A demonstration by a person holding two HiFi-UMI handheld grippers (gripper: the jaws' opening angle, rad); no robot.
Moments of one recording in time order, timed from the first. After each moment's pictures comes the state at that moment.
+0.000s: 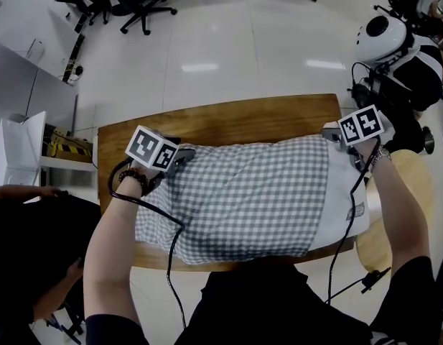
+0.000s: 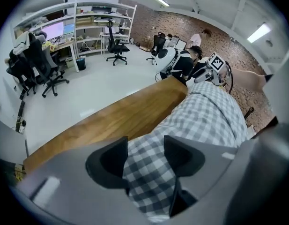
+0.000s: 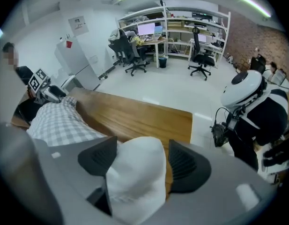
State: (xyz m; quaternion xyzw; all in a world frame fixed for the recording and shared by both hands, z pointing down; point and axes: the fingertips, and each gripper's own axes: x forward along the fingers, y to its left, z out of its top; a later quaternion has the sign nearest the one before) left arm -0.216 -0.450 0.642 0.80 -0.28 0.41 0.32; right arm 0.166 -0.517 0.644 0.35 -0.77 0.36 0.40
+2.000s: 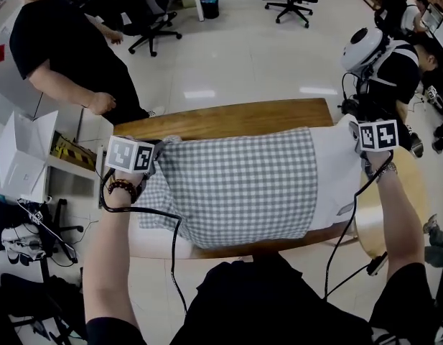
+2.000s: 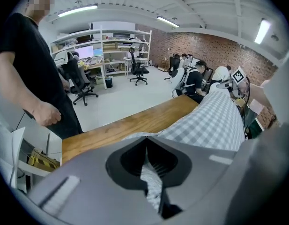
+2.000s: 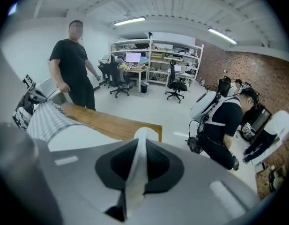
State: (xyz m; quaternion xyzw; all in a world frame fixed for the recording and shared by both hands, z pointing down) left arm -0.309 -0.308 0.550 0.80 -0.44 0.32 0.27; right arm 0.212 -0.366 0.522 0.50 -0.77 0.25 0.30
